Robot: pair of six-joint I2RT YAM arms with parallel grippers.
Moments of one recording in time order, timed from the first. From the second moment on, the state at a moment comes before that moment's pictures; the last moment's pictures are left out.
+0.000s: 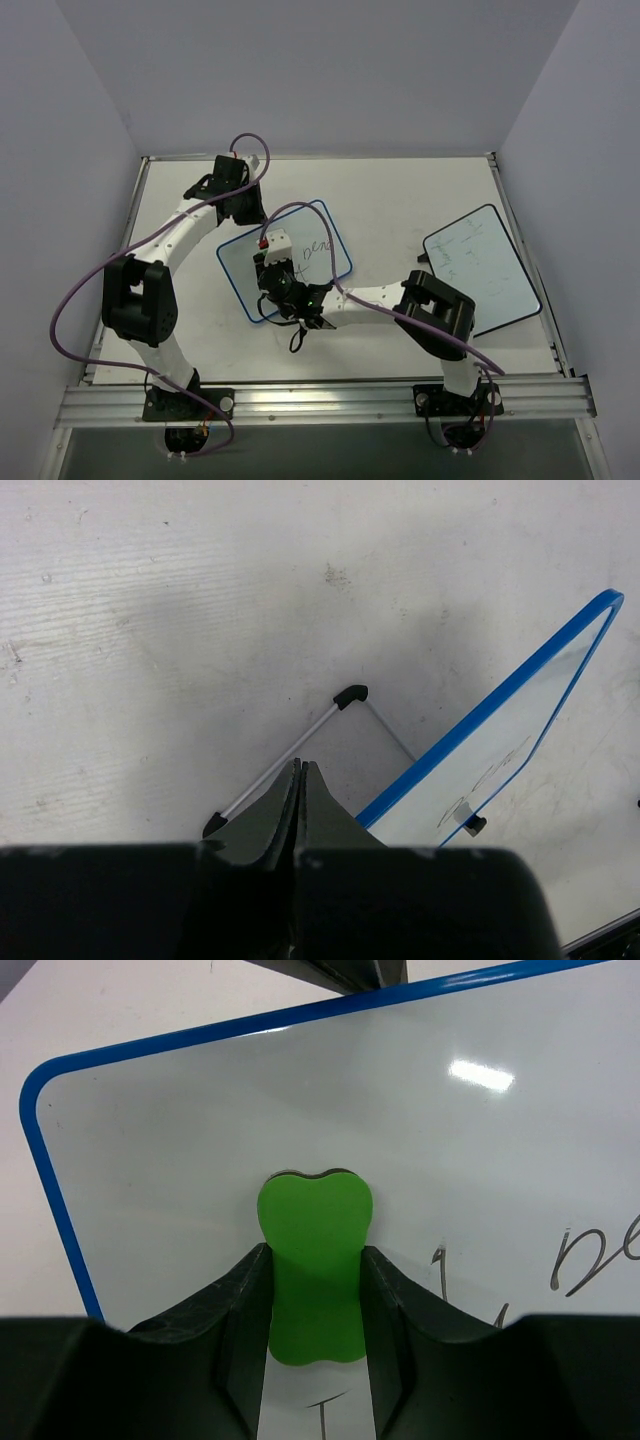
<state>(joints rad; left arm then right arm) -0.31 1.75 1.43 -0.54 0.16 -0.39 1.15 1.94 1.15 0.38 0.72 0.37</state>
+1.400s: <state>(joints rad) -0.31 1.75 1.43 -0.53 0.16 -0.38 1.08 1.93 1.16 0.38 0.73 0.40</state>
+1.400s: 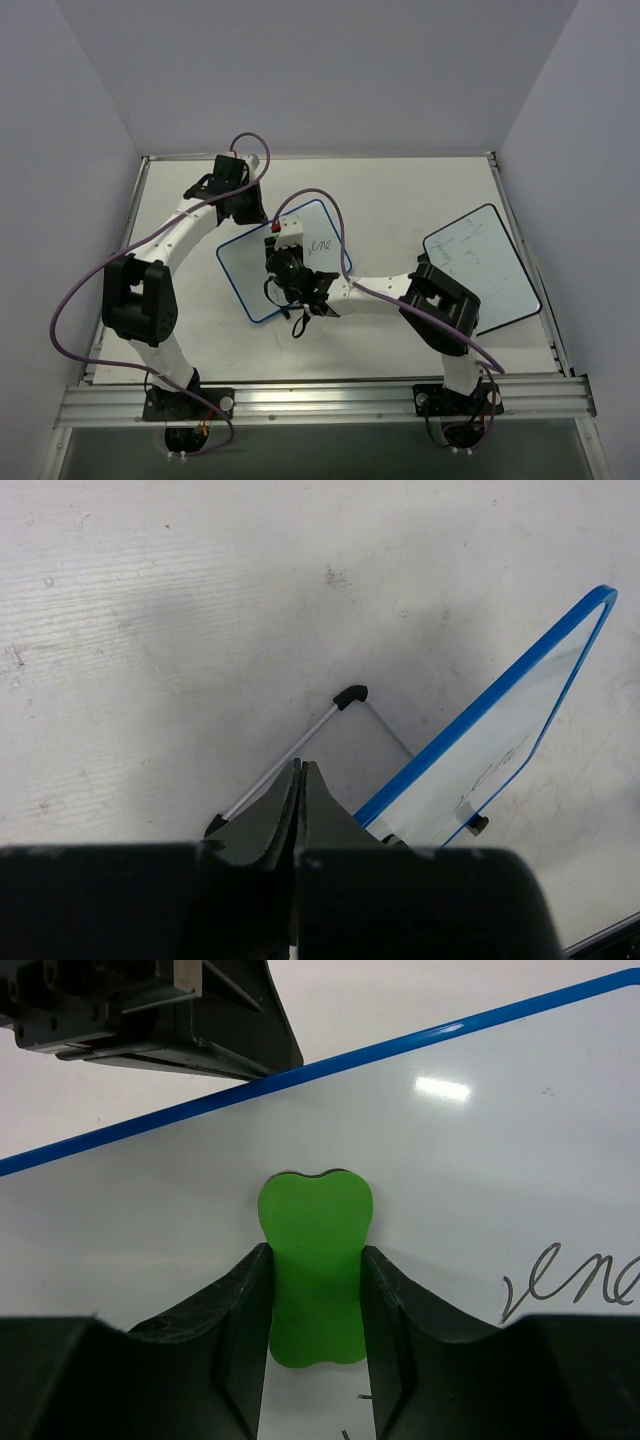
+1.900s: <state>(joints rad) -0.31 1.75 1.43 -0.53 0.16 -0.38 1.00 1.84 1.02 0.45 0.66 0.46</state>
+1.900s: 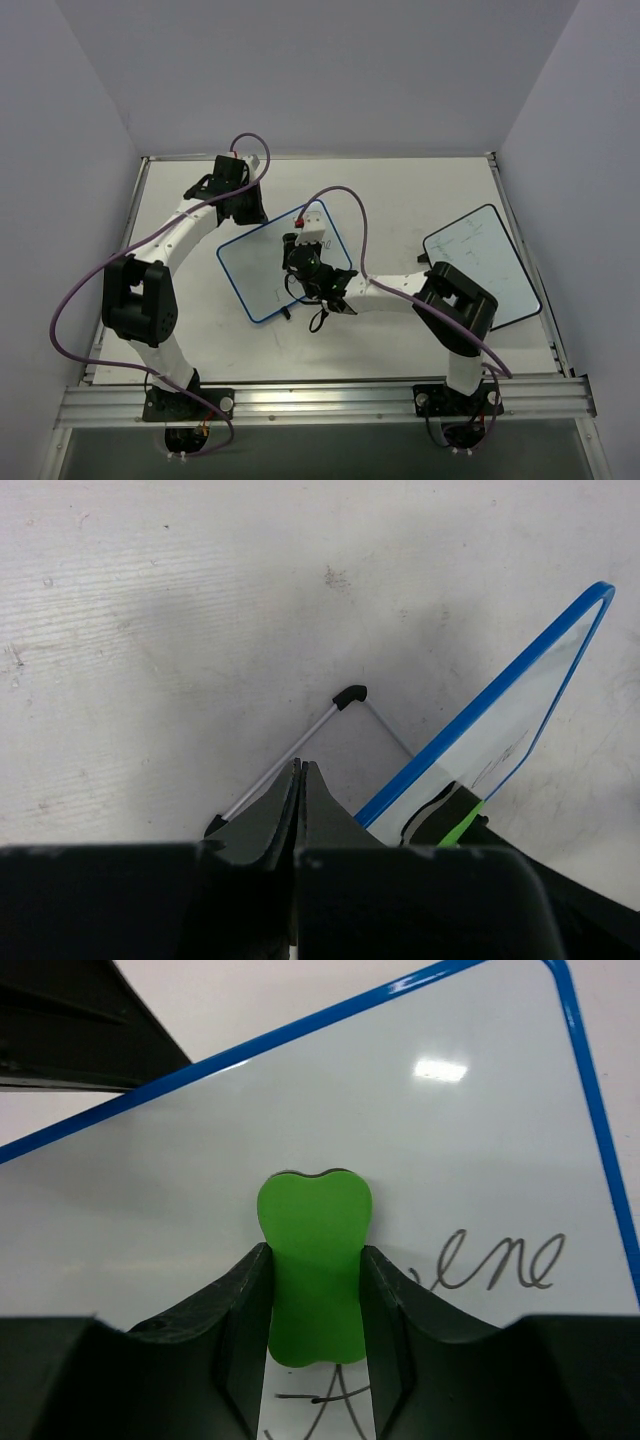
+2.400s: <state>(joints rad) -0.31 1.75 1.43 -0.53 0.16 -0.38 0.85 1.74 0.82 0.48 0.62 0.51</state>
